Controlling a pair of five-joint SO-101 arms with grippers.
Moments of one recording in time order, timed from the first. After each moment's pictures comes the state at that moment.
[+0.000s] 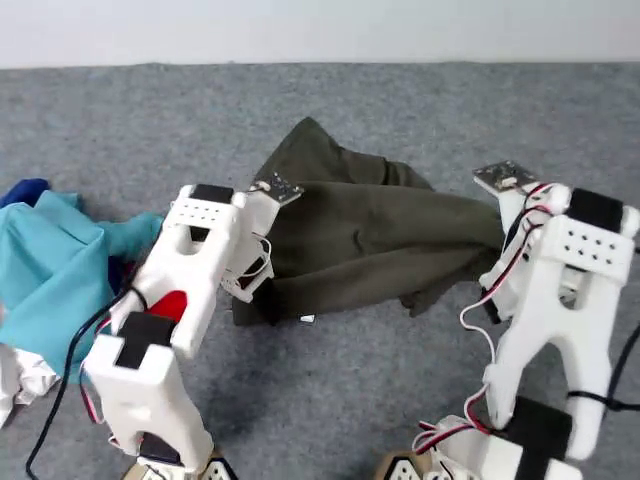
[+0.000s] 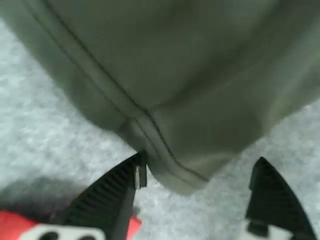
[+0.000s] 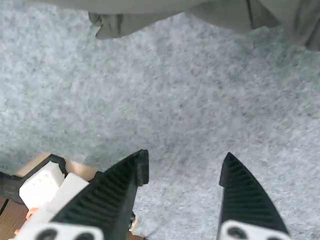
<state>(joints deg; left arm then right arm) 6.5 20.4 12.8 79.0 -18.2 17.7 -11.8 12.7 100.5 40.7</state>
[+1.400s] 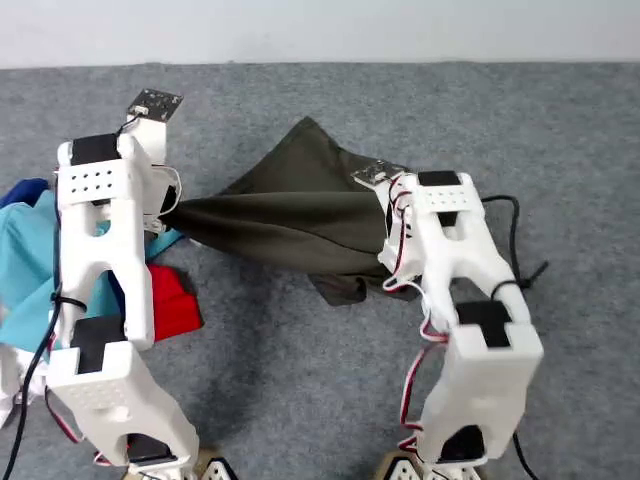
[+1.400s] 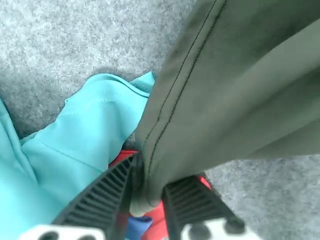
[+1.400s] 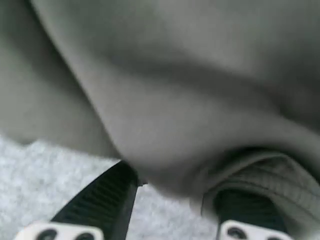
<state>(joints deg) -12.8 17.2 -11.5 89.5 -13.5 -7.5 25.2 0.8 77.7 29.7</state>
